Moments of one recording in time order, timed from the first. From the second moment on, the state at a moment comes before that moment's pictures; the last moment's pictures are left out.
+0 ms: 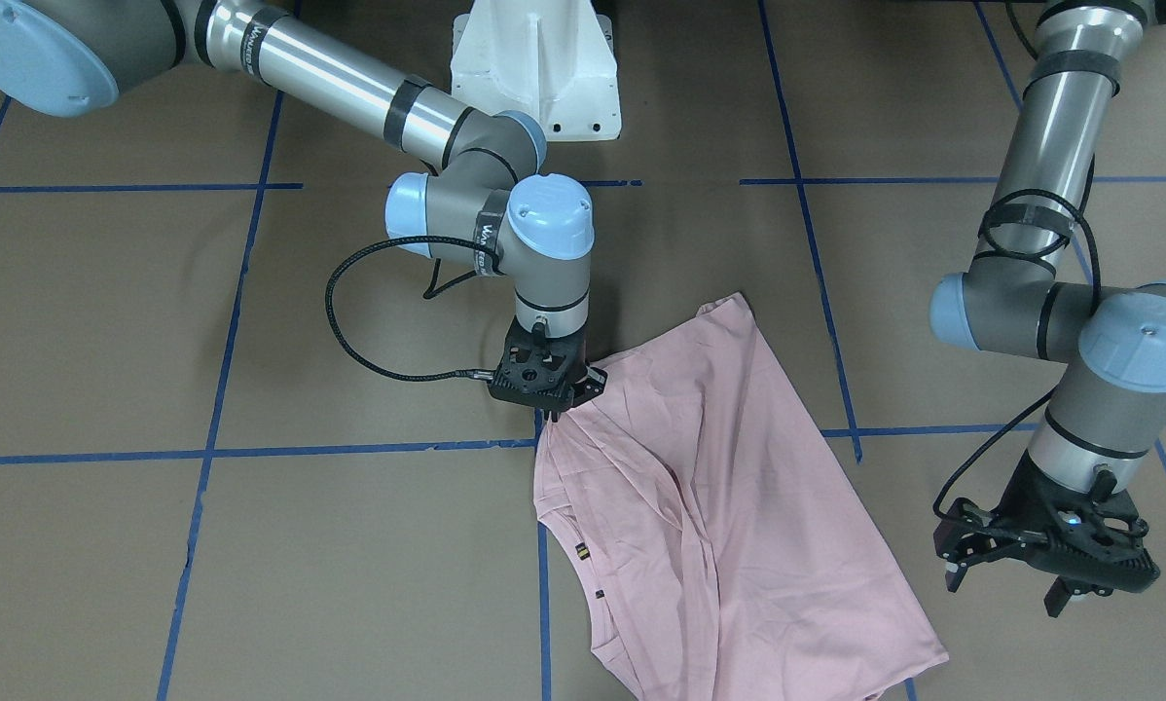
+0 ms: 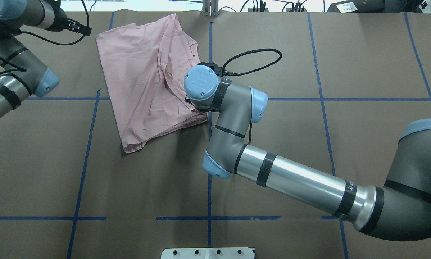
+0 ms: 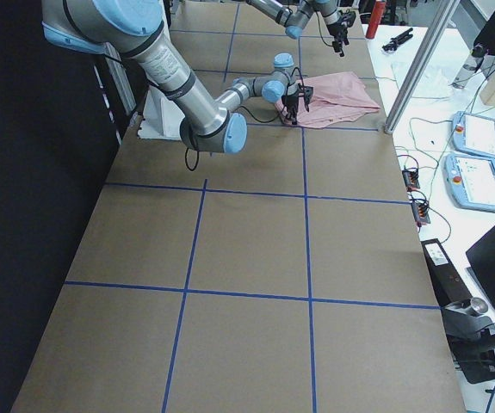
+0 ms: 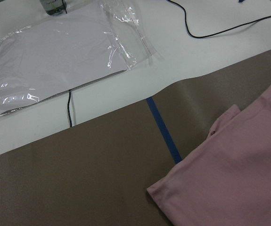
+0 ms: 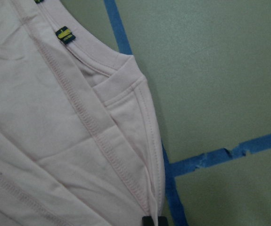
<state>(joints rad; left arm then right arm) -1.07 -2.21 -1.00 -2.45 -1.85 -0.52 0.52 -0.57 1.08 -1.28 1.67 1.50</state>
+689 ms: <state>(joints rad) -1.06 -2.21 -1.00 -2.45 -1.85 -0.52 0.54 -0.65 1.21 -1.28 1.69 1.49</state>
